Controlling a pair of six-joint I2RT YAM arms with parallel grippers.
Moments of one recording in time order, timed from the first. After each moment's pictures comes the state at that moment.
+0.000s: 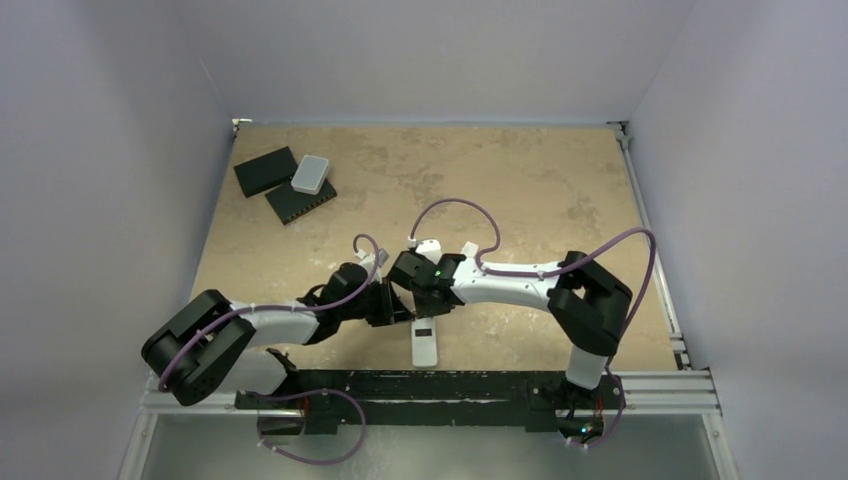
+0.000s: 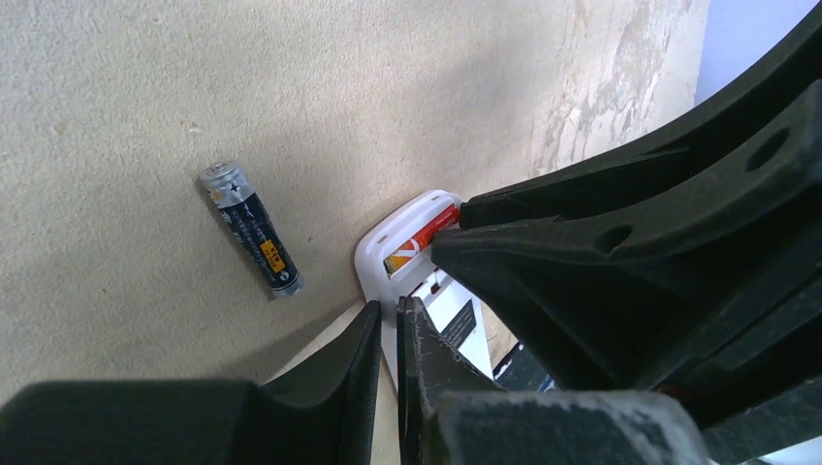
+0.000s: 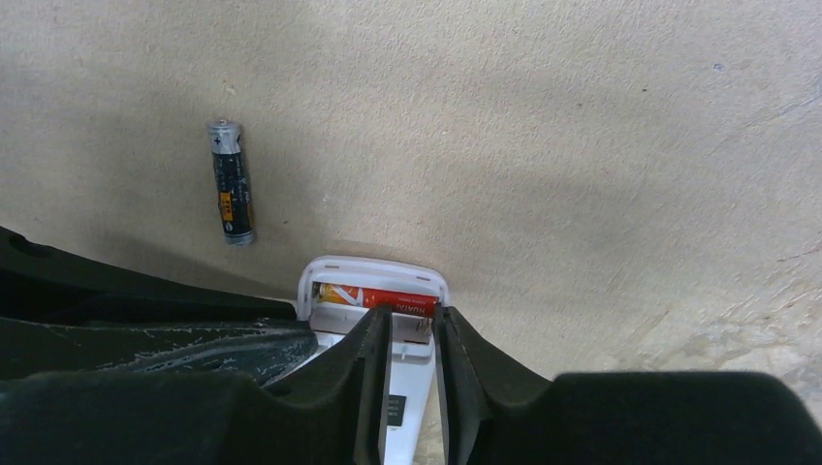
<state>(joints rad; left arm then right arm) -0.71 1.34 0.27 0.42 0.32 -0.88 1.09 1.77 1.15 -0.64 0.28 0.87</state>
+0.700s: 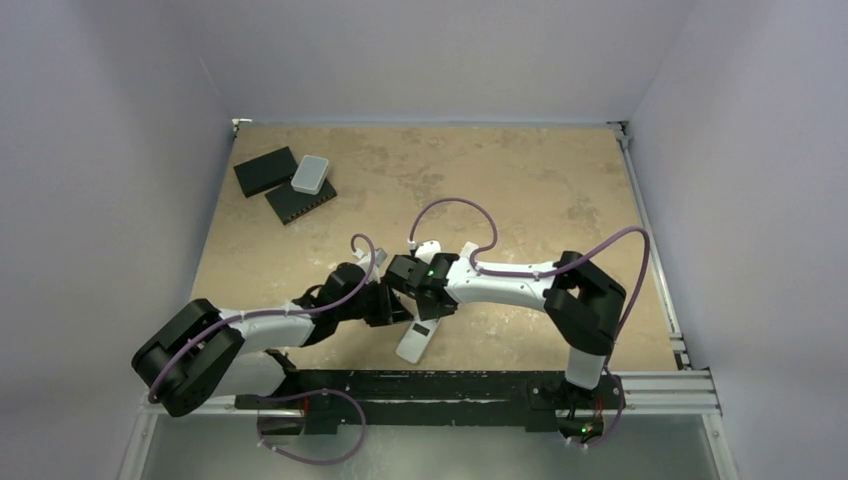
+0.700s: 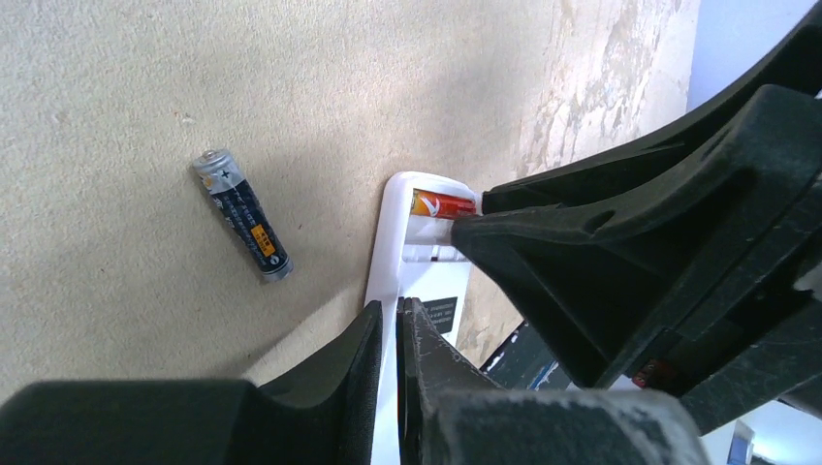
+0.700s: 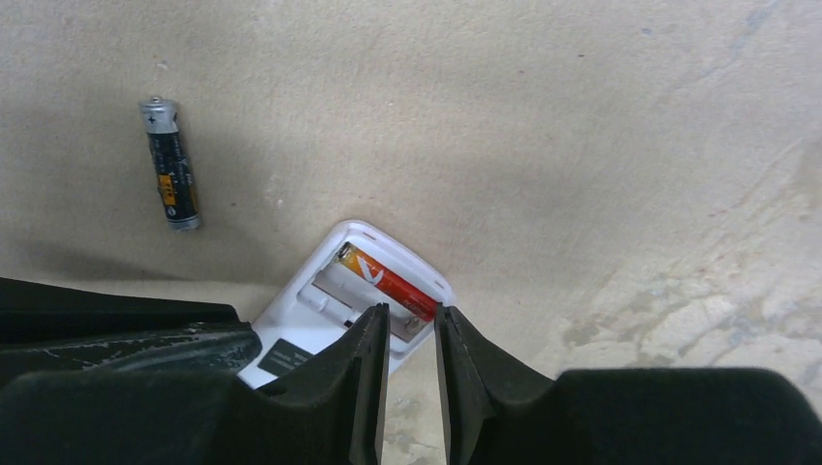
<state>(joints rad) -0.71 1.27 0.27 0.37 0.32 -0.87 1.12 1.81 1.22 -0.79 0.36 0.90</state>
